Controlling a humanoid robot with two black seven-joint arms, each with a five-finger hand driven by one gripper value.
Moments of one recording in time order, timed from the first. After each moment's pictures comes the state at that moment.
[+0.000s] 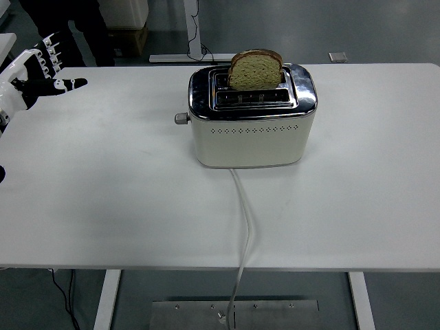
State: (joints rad) left arm -0.85 0.60 -0.63 -0.66 0.51 -0.32 -0.40; right arm 0.01 0.00 0.42 0.10 -0.35 0.07 0.09
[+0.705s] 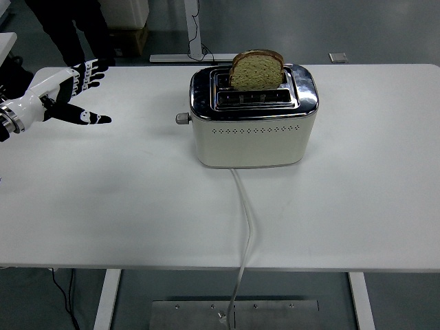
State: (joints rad) left arm -0.84 0.65 -0.59 -0.82 0.89 -0.32 -0.41; right arm 0.01 0.00 0.42 0.10 -0.35 0.07 0.09
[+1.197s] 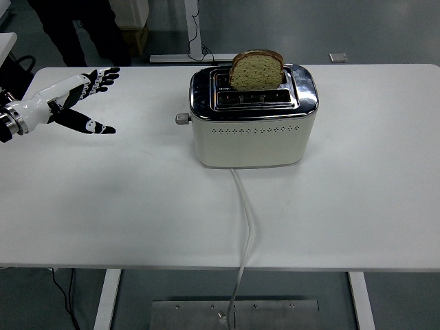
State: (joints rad) left arm -0.84 0.68 -0.59 -0.91 1.00 -0.32 -0.41; right arm 0.01 0.00 0.42 0.10 -0.35 0.07 0.09
